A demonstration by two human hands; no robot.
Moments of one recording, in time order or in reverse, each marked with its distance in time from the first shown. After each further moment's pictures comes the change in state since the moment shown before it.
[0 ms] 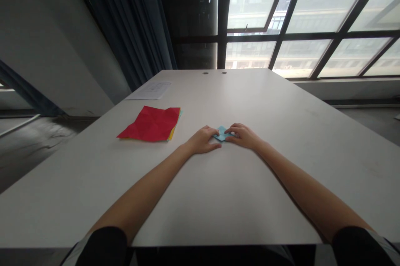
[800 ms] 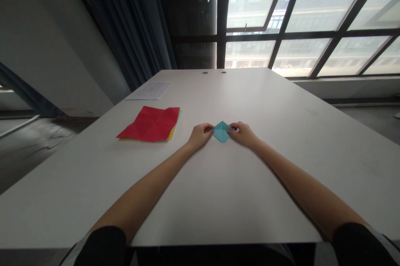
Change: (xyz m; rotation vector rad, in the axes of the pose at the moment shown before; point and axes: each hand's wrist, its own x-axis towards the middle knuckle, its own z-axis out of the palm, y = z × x) left_hand 0.009 -0.004 0.006 -0.371 0.247 -0.487; right_hand 0.007 0.000 0.008 0.135 0.124 0.225
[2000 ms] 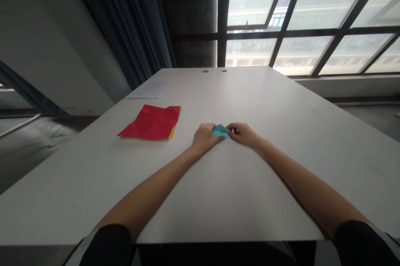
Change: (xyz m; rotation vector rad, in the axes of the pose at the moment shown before) left_hand -0.011 0.012 0.013 0.552 0.030 0.111; right_hand -0.003 -0.003 -0.003 -0.030 -0.102 -0.099
